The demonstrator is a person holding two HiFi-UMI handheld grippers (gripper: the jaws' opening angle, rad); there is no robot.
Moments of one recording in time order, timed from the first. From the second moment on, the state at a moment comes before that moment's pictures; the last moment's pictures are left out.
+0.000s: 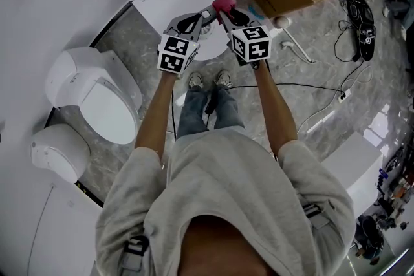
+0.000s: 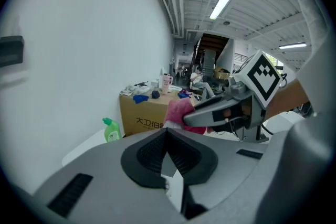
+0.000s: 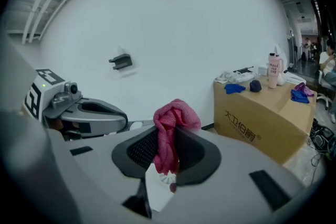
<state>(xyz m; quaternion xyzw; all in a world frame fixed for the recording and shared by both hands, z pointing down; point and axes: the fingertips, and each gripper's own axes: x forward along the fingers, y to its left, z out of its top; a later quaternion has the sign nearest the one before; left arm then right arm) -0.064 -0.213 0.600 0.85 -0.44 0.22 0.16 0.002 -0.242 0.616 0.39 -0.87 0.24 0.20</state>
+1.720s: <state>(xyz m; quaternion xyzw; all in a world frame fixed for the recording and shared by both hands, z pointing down) -0.065 -0.221 0.600 0.85 -0.45 0.22 0.17 0.010 -0.191 0.678 0.37 -0.85 0.29 0.25</state>
